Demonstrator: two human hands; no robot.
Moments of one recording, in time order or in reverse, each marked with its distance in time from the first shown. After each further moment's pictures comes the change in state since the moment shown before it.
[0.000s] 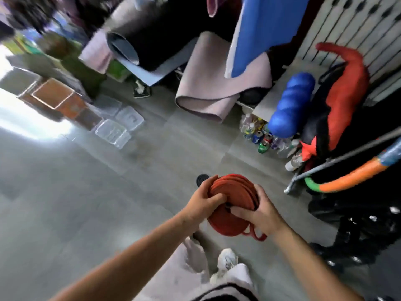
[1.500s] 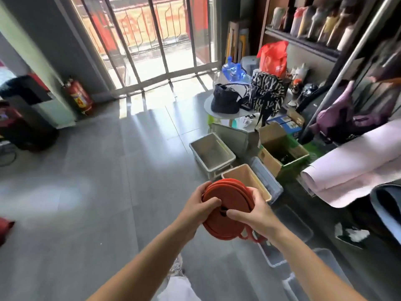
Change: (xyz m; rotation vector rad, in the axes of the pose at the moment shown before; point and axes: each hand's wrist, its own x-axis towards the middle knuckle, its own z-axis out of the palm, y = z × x) left_hand 0.097 0.249 -1.275 -0.270 0.610 0.307; right_hand 0.587 -0.432 1.161 -0.374 -0.599 -0.309
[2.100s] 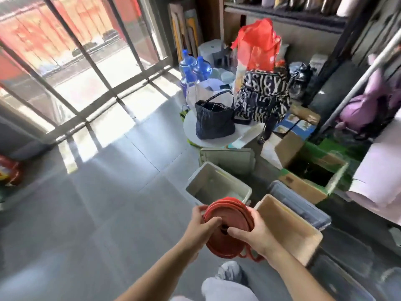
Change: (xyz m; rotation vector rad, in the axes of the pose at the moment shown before) left_hand 0.485 0.063 -0.174 0.214 -0.233 -0.229; right_hand 0.459 -0.014 0.057 0.330 0.357 0.274
